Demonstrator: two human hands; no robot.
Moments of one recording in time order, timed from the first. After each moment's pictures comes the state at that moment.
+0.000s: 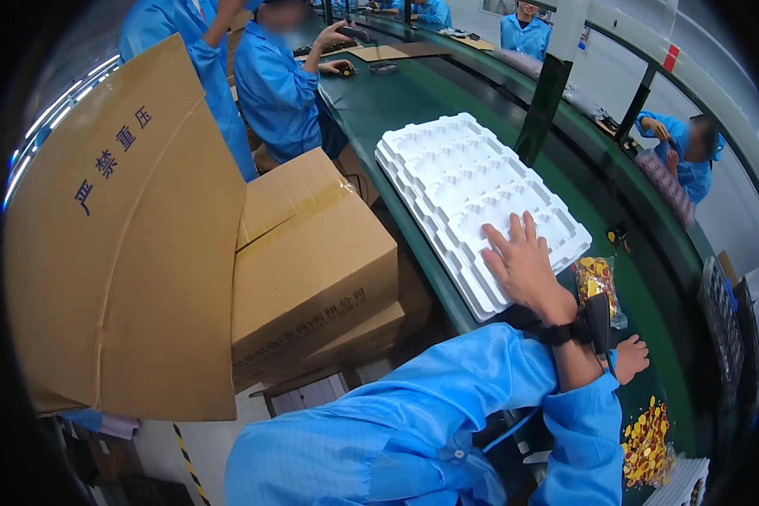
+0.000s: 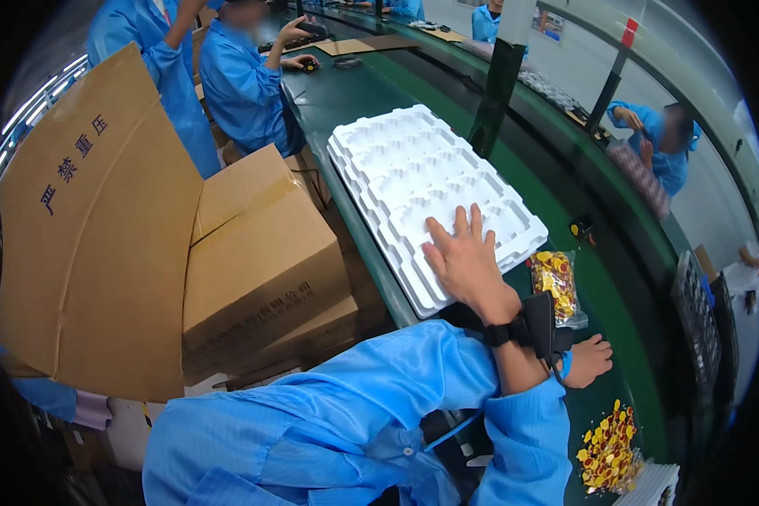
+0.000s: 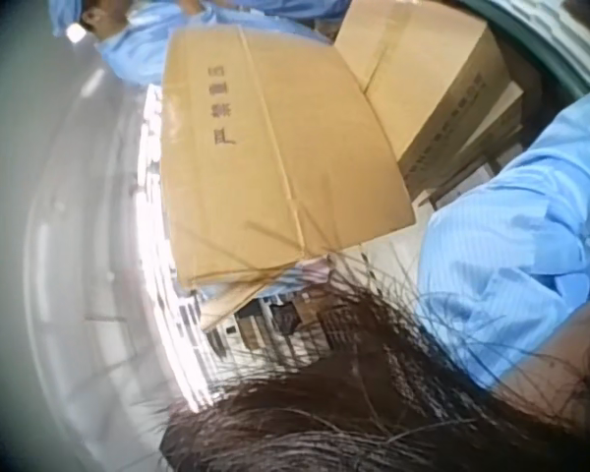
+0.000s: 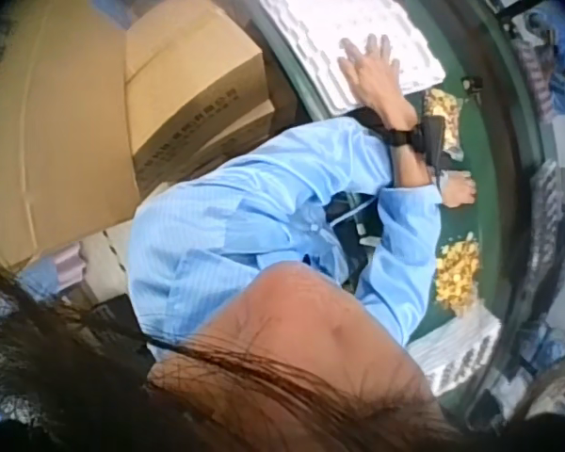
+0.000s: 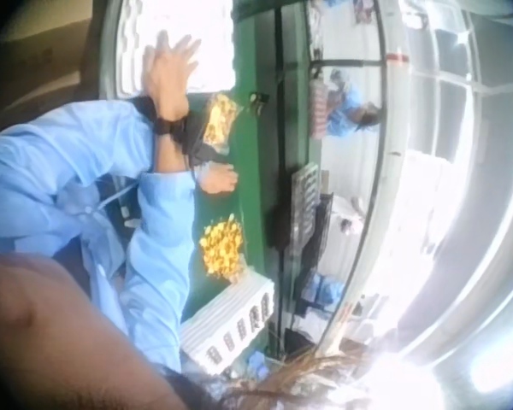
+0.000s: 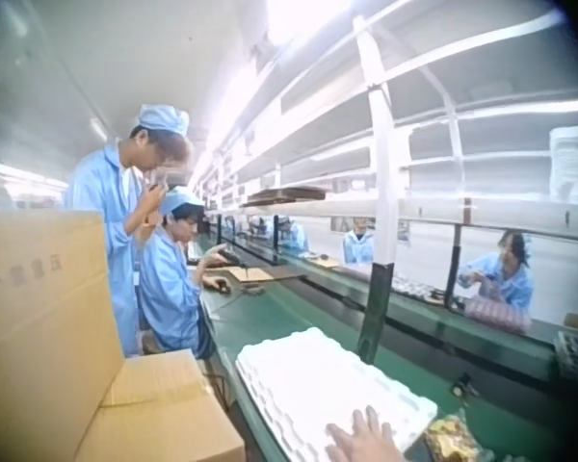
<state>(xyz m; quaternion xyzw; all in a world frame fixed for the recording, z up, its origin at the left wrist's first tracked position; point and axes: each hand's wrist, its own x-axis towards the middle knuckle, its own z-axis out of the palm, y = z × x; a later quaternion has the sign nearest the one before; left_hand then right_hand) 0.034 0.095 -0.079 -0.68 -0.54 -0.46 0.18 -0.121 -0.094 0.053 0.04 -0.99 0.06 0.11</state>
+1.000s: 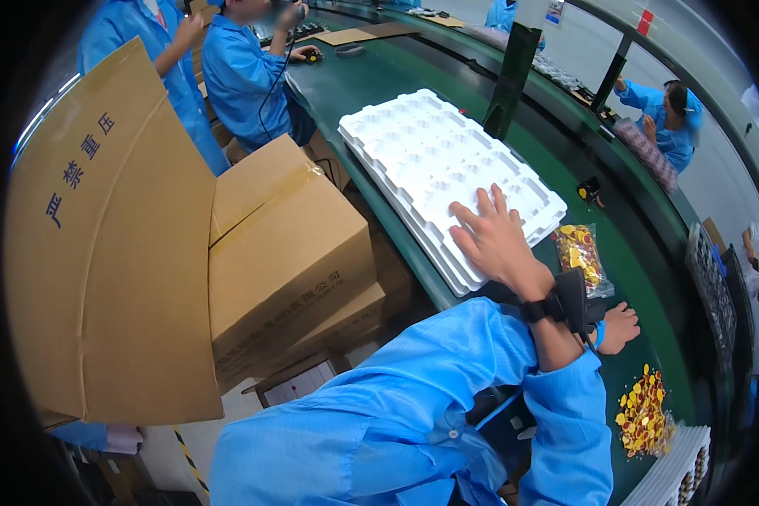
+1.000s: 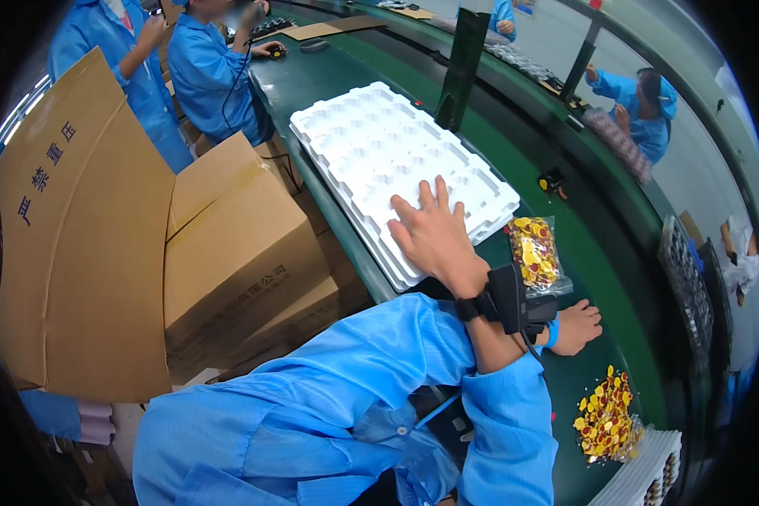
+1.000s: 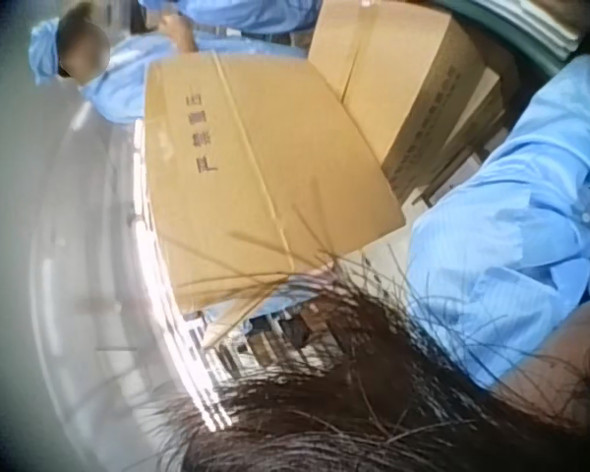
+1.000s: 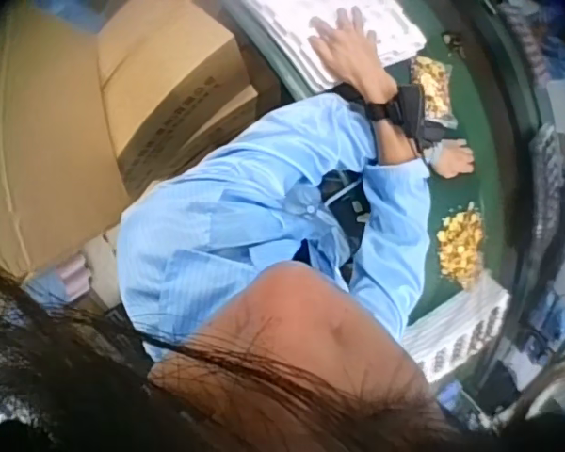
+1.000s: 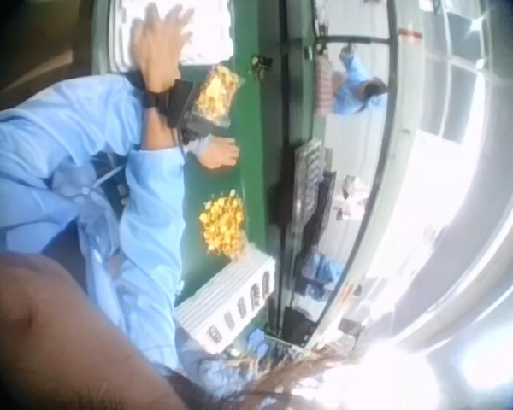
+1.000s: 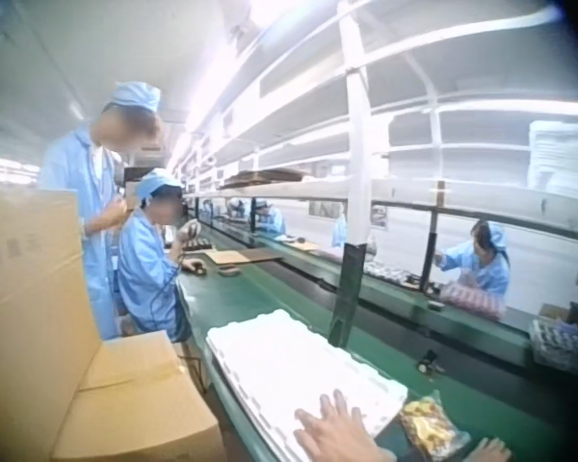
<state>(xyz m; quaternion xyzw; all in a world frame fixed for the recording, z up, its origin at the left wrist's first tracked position) 0.016 0.081 -0.065 -0.74 -0.55 -0.38 0.10 -0.119 -0.108 0.055 0.07 -0.99 0.07 0.13</state>
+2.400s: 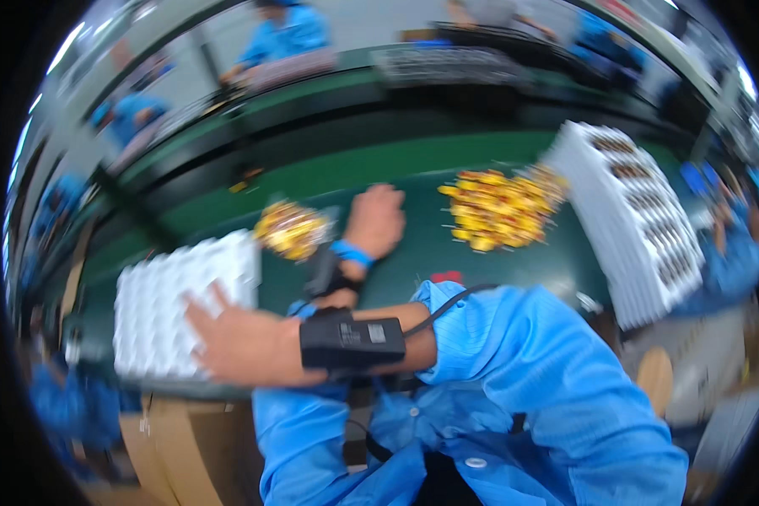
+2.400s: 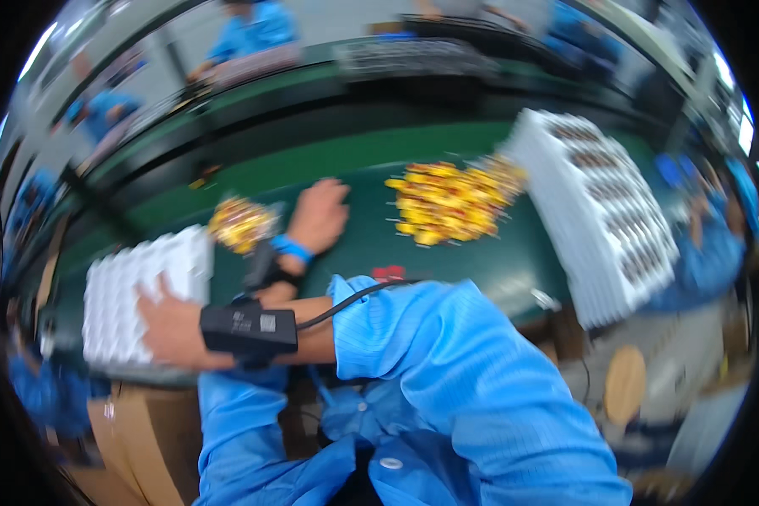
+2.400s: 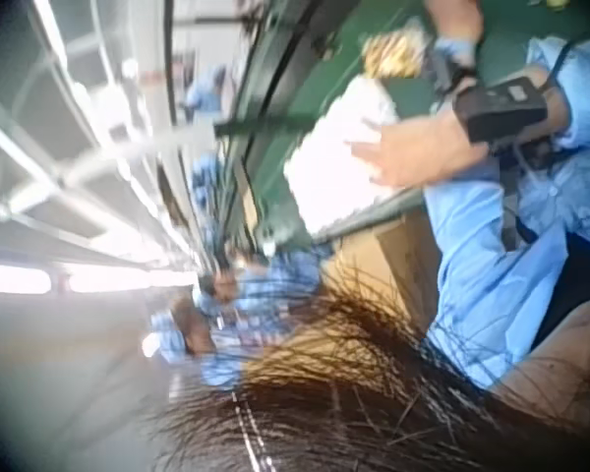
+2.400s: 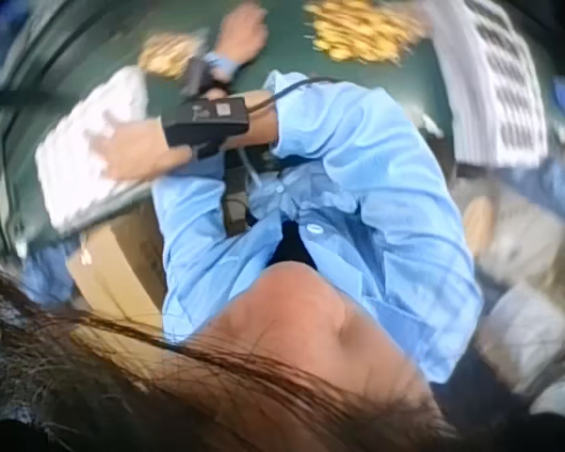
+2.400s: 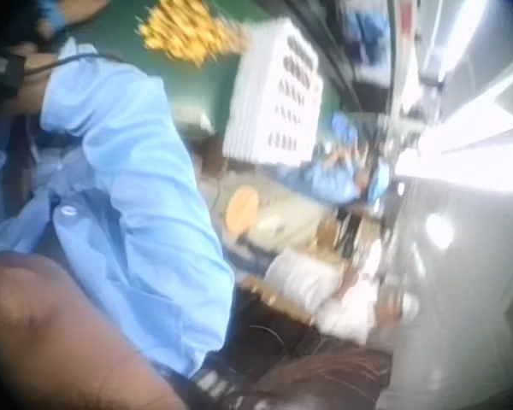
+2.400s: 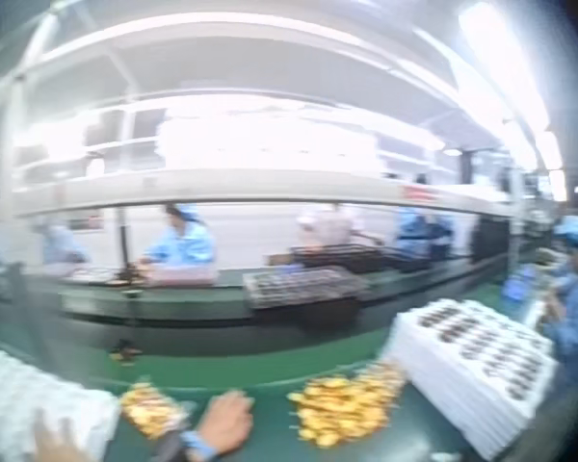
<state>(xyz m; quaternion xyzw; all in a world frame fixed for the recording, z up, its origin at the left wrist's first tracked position) -0.007 0.053 -0.025 -0.81 -0.45 -0.36 0.09 -0.035 -0.124 0.087 0.06 -0.95 0.01 0.31</state>
